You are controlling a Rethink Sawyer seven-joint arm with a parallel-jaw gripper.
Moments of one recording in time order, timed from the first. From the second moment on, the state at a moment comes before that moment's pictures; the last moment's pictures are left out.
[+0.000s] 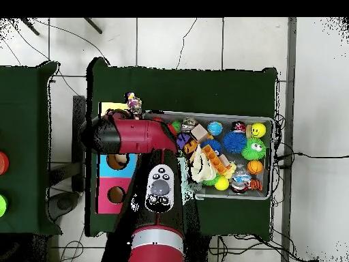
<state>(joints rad) 0.09 -0.52 -0.09 1.43 0.10 0.38 1.88</state>
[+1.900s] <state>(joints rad) 0.02 -0.57 0.04 1.40 -0.17 0.56 1.88</state>
